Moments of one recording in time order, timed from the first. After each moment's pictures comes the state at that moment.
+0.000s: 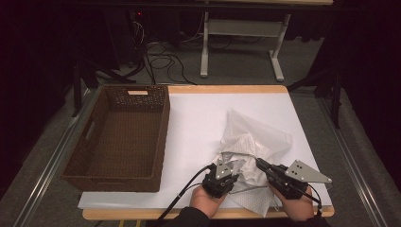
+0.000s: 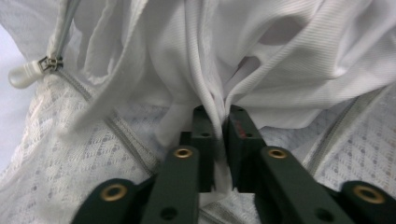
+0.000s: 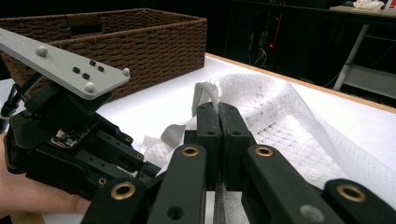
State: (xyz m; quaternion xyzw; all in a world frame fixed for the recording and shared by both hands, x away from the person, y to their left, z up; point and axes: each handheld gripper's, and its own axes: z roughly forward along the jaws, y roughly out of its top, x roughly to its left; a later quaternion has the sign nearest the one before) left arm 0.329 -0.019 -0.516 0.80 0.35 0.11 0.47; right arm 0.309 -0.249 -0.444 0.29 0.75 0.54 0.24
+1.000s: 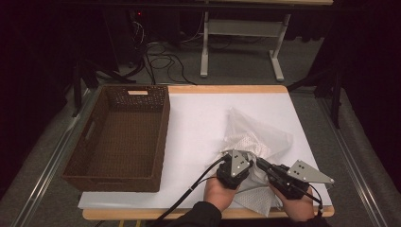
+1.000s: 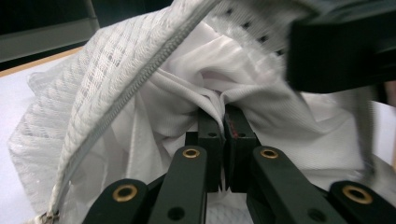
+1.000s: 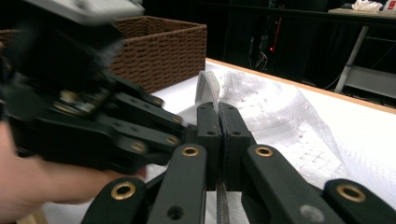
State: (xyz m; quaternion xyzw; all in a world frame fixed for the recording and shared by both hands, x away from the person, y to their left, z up) left arm 0.340 -0.058 -0.474 0.77 0.31 0.20 0.53; right arm 0.307 -0.251 -0.441 0.30 0.74 0.56 0.23
